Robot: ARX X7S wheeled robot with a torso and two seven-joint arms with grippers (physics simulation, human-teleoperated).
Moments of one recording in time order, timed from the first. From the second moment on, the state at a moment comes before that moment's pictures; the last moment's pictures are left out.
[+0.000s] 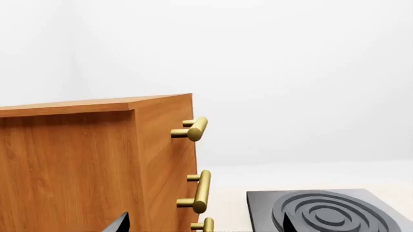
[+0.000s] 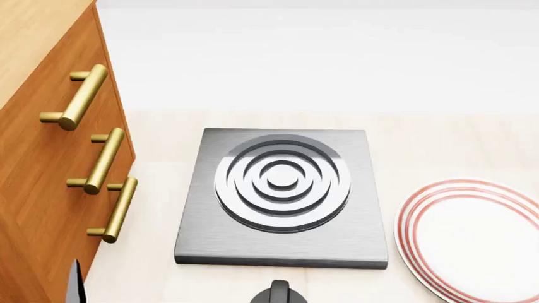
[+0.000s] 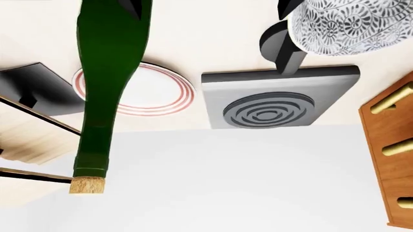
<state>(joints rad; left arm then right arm) 0.17 -0.27 0.20 0.67 -0.09 -0.24 -0.37 -0.67 0.74 -0.59 -0.52 0.13 -0.43 0.95</state>
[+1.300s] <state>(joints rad) -1.13 -0.01 1.51 -1.10 0.23 -0.45 -0.57 -0.63 0.75 -0.62 -0.46 0.17 -0.51 0.96</state>
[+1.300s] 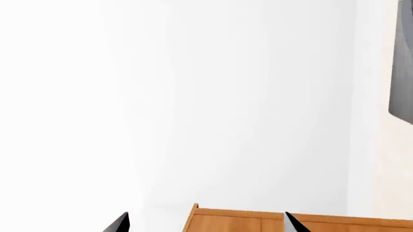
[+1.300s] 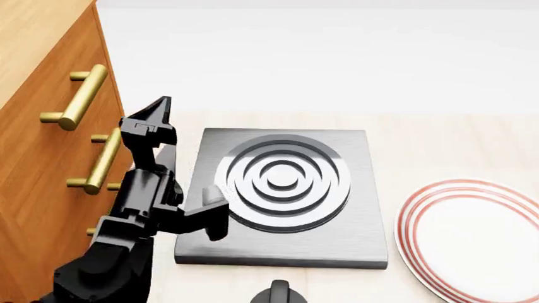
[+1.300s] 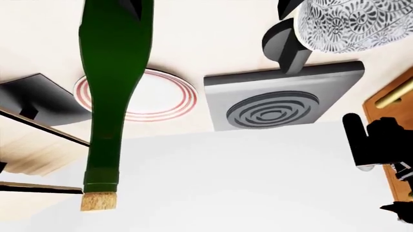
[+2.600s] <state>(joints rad) -1.03 0.00 1.60 -1.20 0.15 -0.41 -0.63 -0.60 0.75 -0.65 -0.40 0.21 -0.56 0.95</state>
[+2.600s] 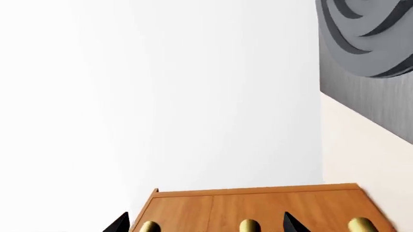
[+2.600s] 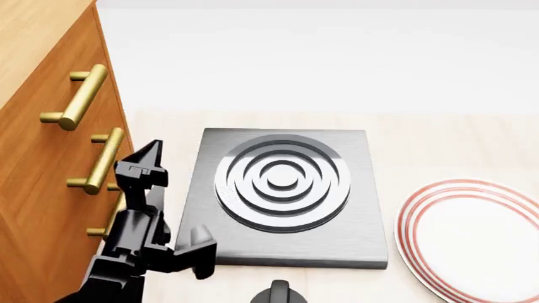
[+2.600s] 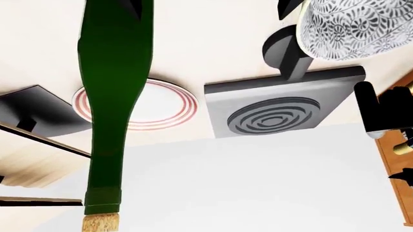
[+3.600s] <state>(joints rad) -1.00 0.00 1.59 -1.22 0.11 -0.39 -0.63 -0.58 0.75 -0.67 -0.37 0.27 -0.59 0.94</state>
